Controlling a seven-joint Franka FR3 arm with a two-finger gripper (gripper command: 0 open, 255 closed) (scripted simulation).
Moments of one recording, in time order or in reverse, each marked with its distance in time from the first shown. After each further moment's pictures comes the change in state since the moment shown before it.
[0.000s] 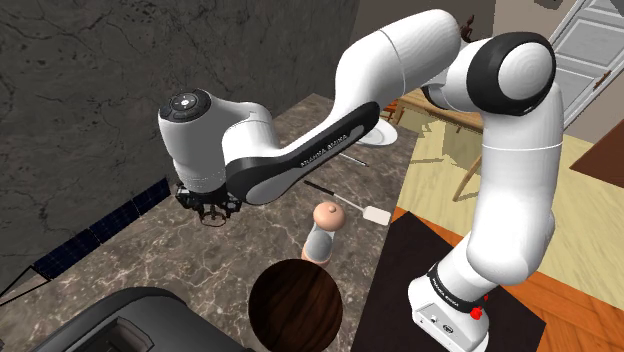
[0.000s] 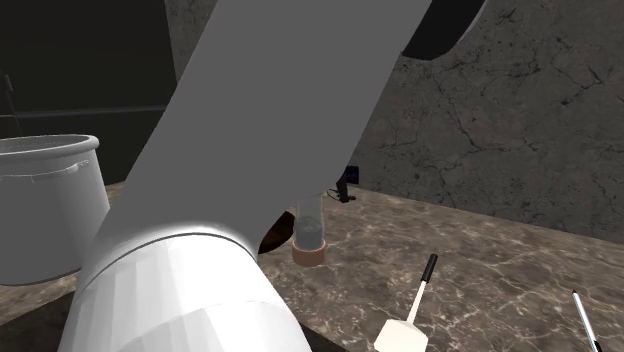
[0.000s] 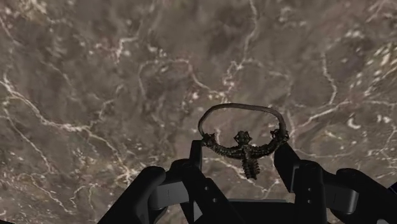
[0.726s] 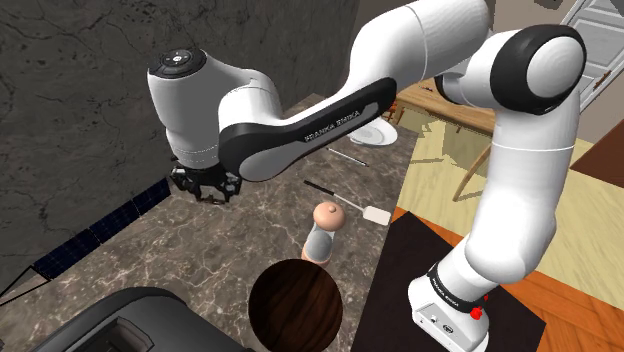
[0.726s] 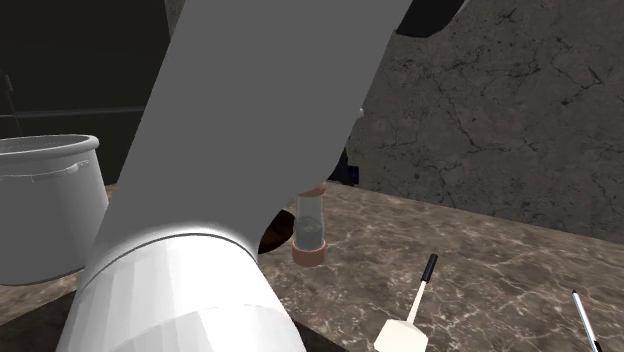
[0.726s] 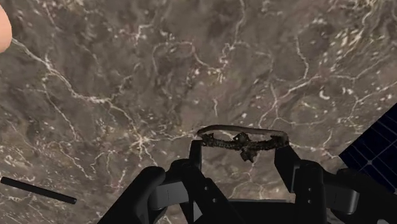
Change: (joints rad) arm -0.038 -0.074 0.057 0.049 0.085 -0.089 -0.071
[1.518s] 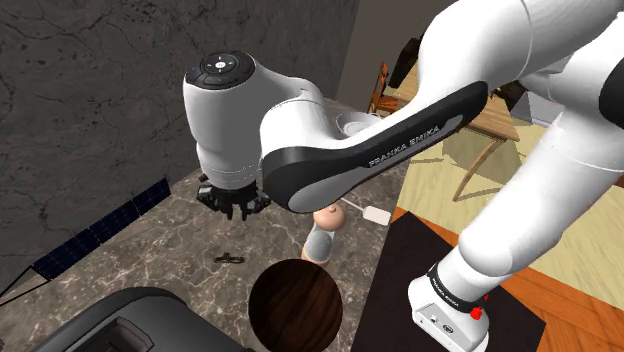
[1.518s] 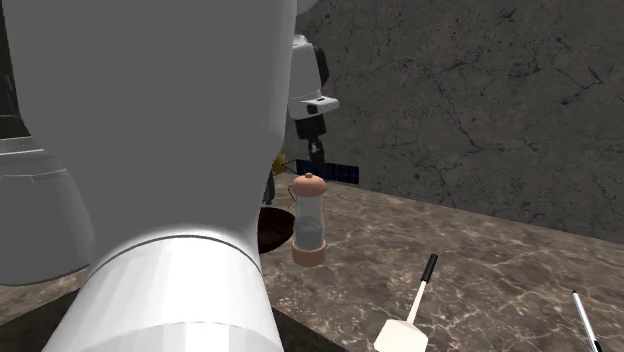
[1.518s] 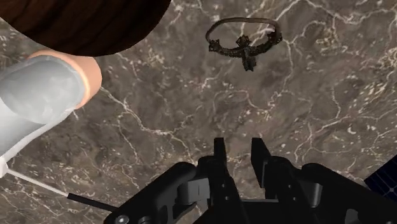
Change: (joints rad) arm -0.182 -0.335 0.188 -0.277 0.265 0.094 -0.046
